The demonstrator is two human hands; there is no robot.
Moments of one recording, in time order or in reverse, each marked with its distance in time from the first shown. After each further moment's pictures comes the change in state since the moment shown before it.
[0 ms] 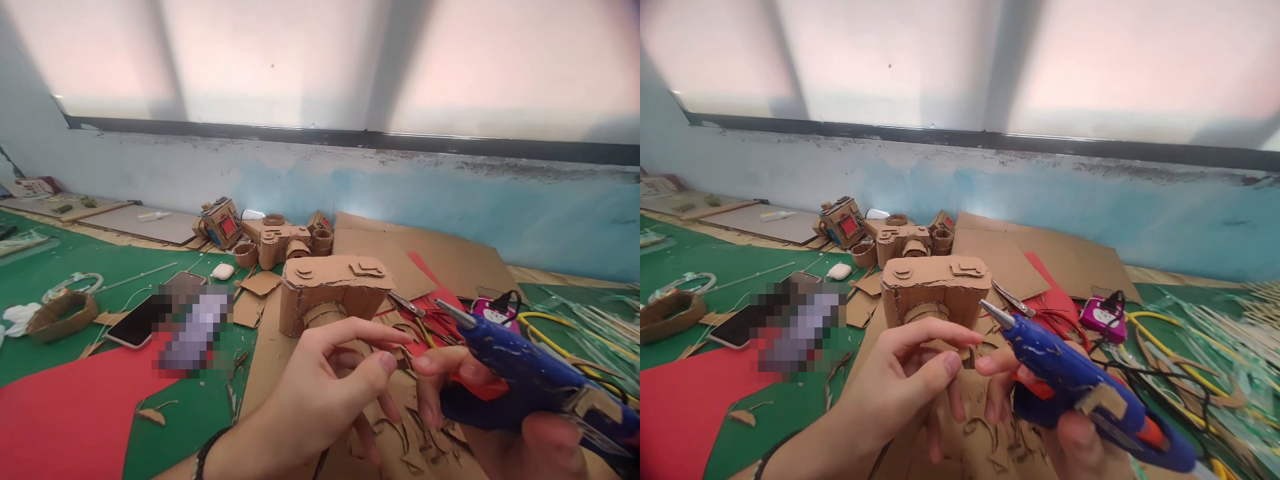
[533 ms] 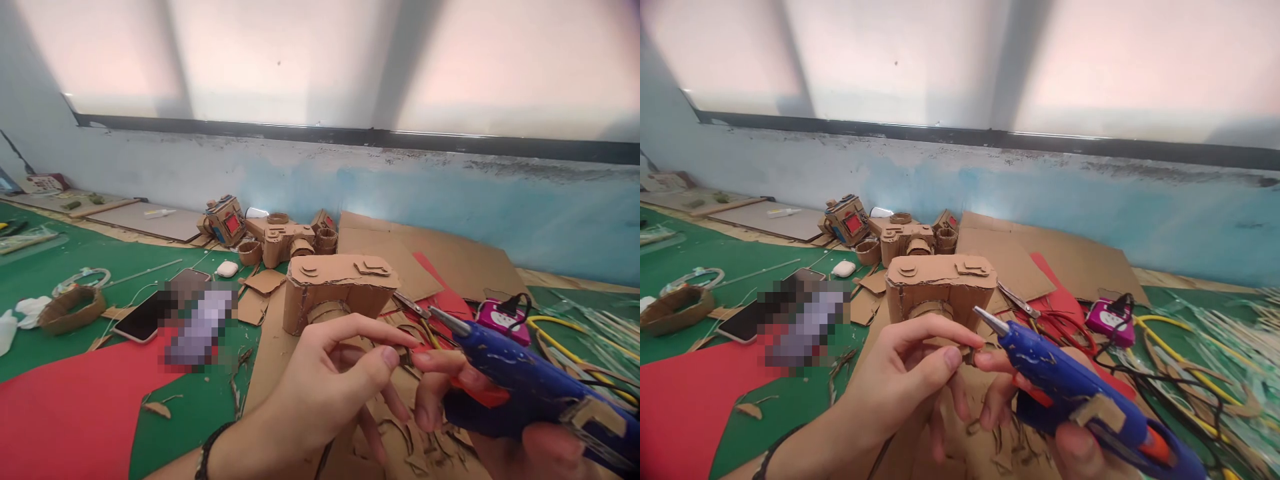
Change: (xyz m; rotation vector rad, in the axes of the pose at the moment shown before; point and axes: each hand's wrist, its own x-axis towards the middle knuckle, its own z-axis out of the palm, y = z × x) left_hand 0.000 0.004 0.000 -0.092 -0.013 0.014; right_hand 0.015 -0.016 0.027 0.083 -0.179 -0.065
